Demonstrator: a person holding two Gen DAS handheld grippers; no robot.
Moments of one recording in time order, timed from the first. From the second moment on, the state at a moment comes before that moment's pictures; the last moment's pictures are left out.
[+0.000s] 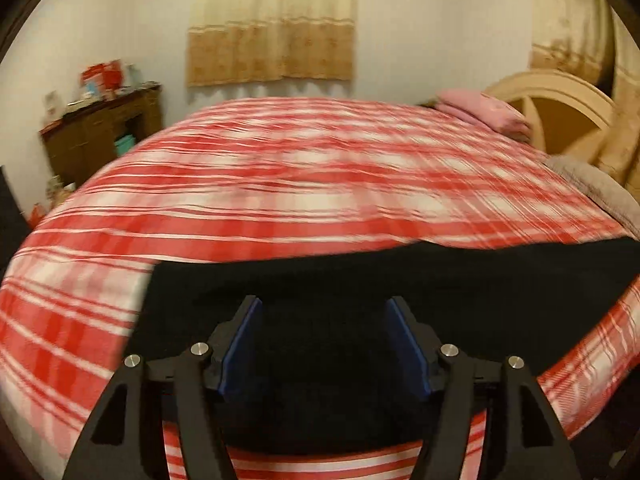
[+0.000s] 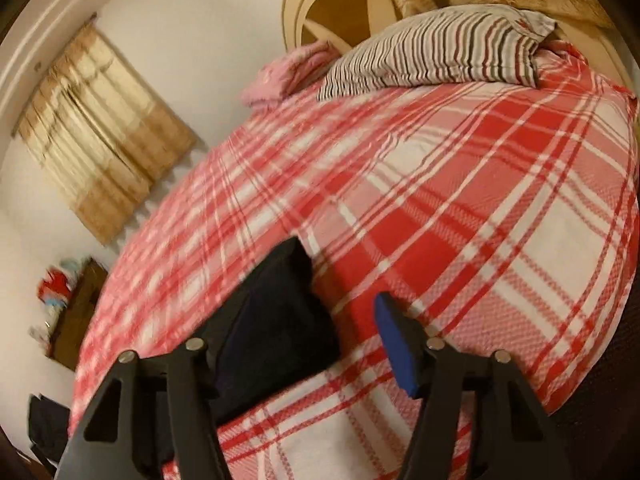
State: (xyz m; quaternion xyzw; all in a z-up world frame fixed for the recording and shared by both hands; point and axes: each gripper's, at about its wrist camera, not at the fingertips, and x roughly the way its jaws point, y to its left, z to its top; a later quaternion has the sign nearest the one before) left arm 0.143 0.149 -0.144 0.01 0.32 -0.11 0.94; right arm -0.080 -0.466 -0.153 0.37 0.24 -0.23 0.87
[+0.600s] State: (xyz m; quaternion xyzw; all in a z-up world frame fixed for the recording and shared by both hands) left arm 0.146 0.085 -0.191 0.02 0.36 -0.13 0.92; right arm -0.064 -0.456 -0.168 0.37 0.26 -0.16 0.88
